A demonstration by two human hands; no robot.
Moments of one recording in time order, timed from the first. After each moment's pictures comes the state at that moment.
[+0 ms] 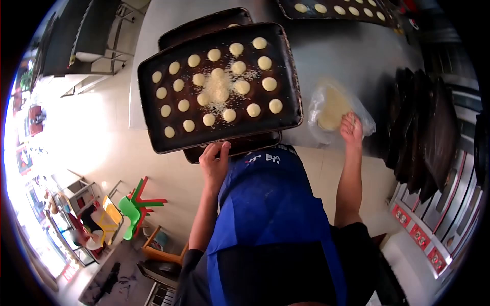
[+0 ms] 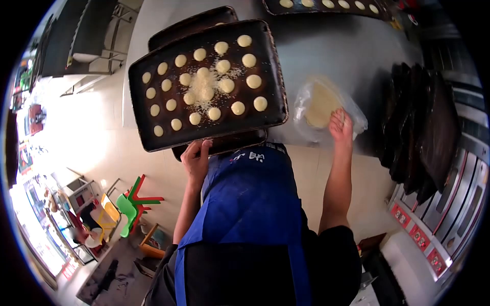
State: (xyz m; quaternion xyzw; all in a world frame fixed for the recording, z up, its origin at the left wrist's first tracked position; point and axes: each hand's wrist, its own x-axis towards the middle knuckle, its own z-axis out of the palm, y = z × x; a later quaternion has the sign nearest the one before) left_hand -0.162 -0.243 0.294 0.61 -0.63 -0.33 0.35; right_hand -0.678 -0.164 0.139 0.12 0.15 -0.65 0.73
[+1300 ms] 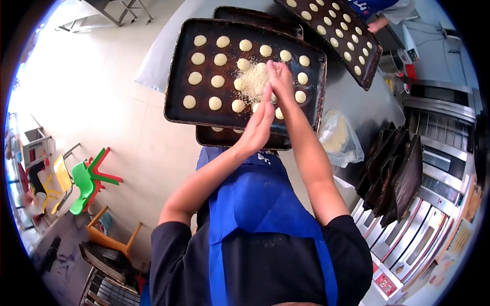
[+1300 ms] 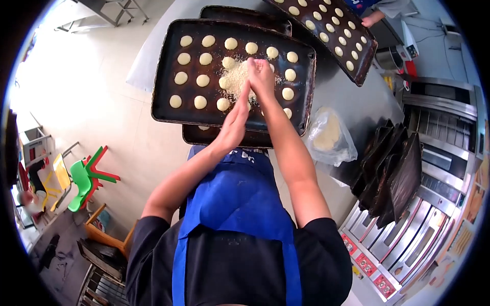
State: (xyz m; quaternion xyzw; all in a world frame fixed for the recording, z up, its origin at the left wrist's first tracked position) left_hand -0.147 -0.306 0.319 0.34 -0.47 -0.66 0.48; right_hand -0.278 -0.422 0.260 -0.55 0.68 -0.34 0.35
